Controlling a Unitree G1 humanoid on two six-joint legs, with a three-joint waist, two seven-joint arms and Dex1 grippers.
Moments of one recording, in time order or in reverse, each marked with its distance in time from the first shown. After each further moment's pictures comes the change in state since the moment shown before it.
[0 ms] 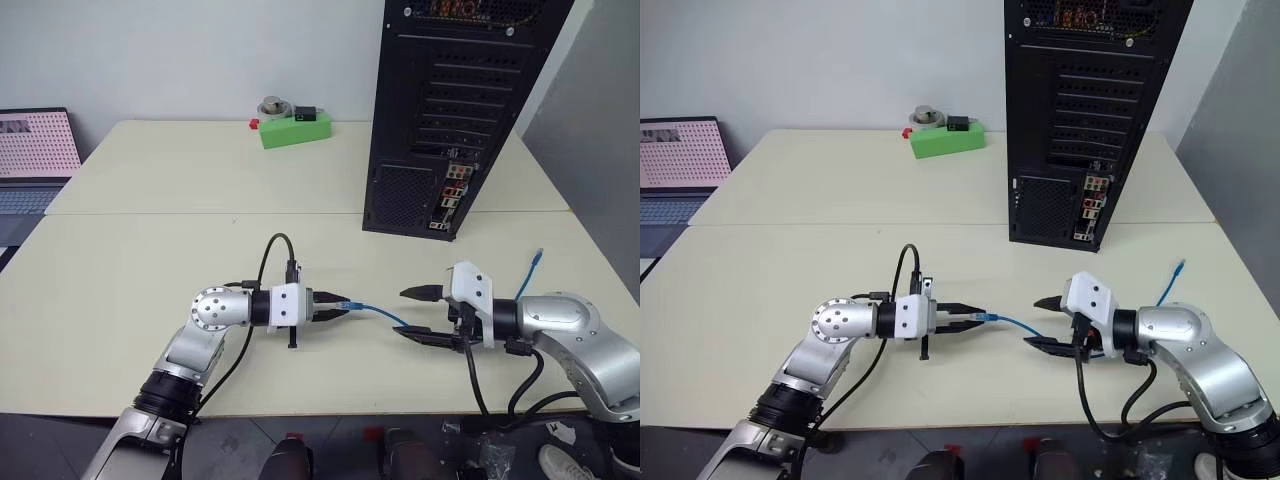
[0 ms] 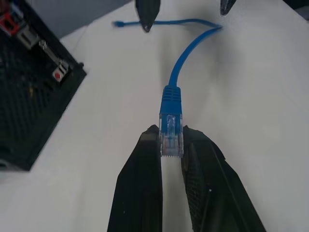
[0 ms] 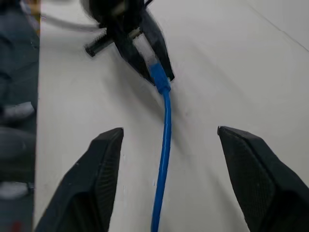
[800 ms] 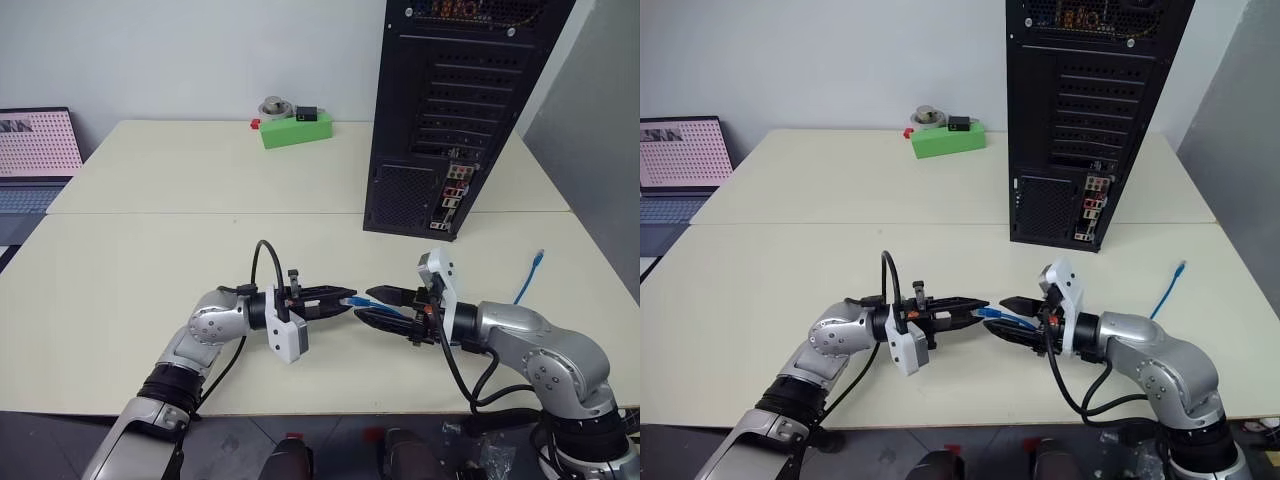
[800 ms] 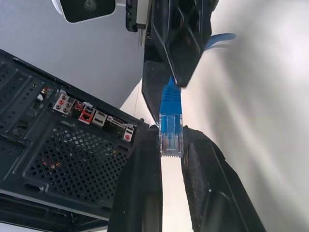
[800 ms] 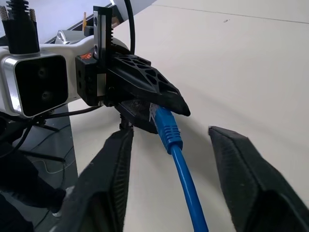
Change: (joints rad) left arm -0.058 0.003 -0.019 0.184 0.143 -0.505 0.255; right arm -0.055 0.198 0.012 0.012 0.197 0.240 -0.237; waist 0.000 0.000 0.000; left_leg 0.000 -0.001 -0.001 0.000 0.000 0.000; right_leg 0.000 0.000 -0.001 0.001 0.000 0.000
